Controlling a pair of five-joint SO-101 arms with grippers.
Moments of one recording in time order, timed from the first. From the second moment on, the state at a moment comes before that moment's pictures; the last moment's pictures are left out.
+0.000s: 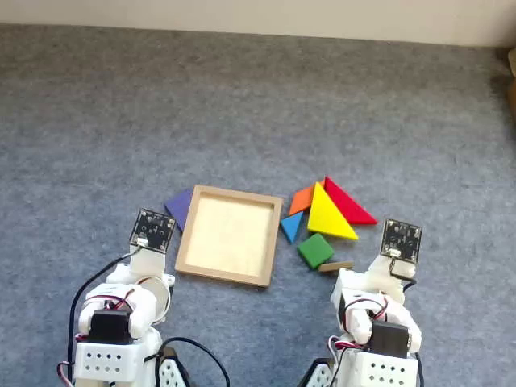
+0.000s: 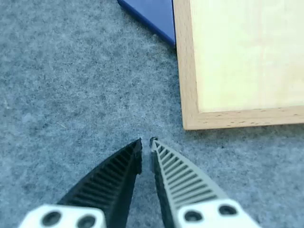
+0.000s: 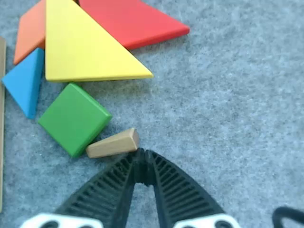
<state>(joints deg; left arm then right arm) -3.5 -101.5 96.0 75.4 -5.9 2.5 -104.6 95.9 71.5 -4.0</state>
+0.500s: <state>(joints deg) -3.5 -101.5 96.0 75.4 -5.9 2.5 -104.6 95.9 71.5 -4.0</state>
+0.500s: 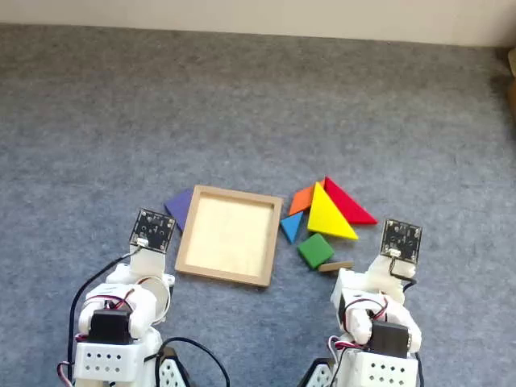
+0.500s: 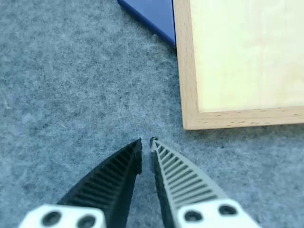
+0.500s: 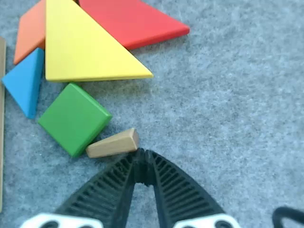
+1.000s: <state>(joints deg) -3.5 -101.5 96.0 75.4 -5.9 2.5 -104.6 95.9 71.5 -4.0</state>
